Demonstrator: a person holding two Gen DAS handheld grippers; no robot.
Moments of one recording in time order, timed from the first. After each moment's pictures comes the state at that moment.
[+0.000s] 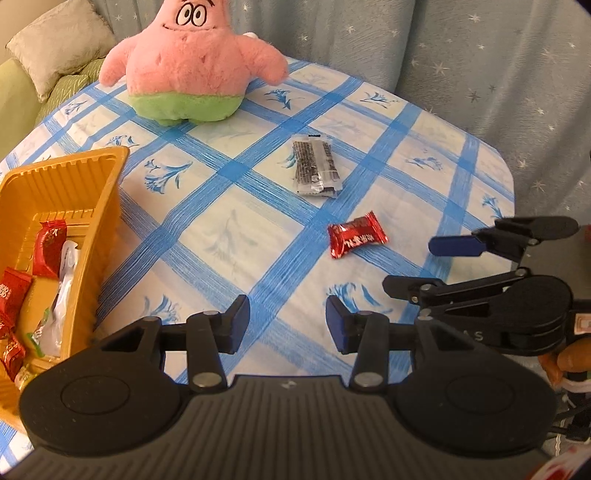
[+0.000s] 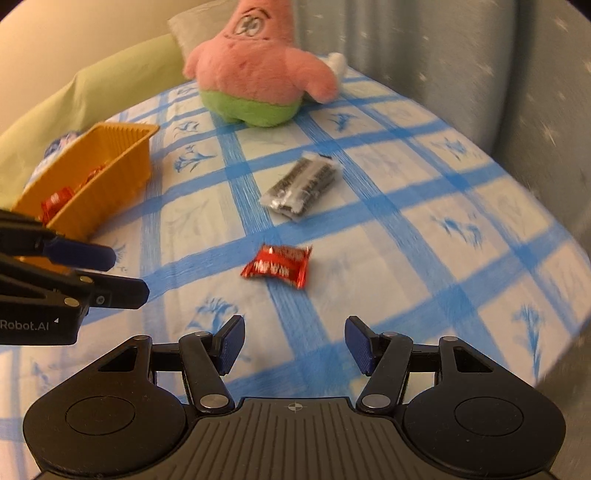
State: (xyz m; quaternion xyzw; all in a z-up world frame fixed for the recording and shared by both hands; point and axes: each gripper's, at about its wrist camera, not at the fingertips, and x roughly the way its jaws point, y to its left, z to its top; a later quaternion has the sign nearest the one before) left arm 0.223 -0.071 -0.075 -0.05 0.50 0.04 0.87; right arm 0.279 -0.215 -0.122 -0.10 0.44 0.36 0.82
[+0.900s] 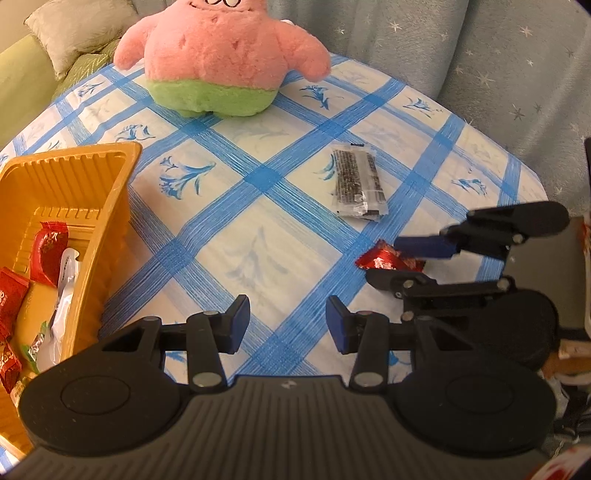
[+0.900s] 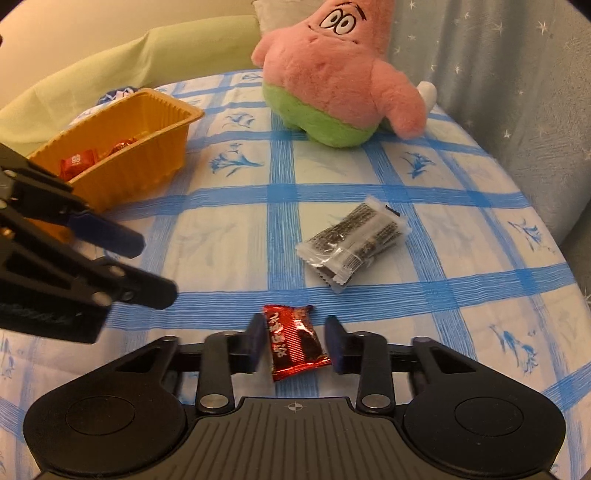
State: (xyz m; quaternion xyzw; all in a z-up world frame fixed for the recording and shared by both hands) left arm 0.260 -0.047 -0.090 -0.07 0.51 0.08 0.85; right arm 0.316 -0.164 -0.141 -0.19 0.39 0.45 0.78
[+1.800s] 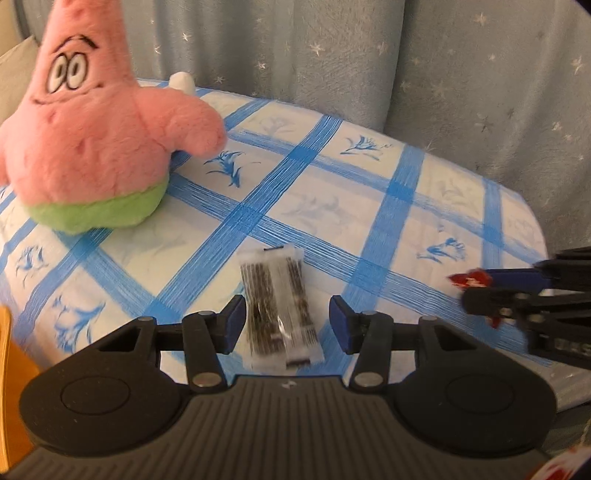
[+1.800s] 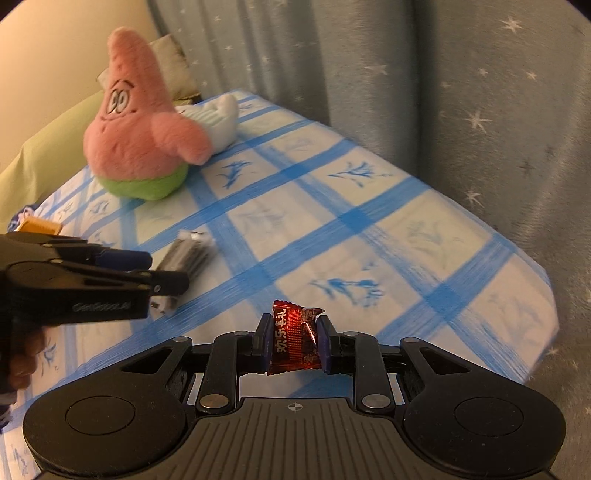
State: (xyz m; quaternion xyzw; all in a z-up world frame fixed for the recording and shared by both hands) left arm 0.374 -0.088 -0.115 0.00 0.46 0.00 0.89; right arm 0.380 -0.275 -0.113 -0.01 0.45 0.28 0.85
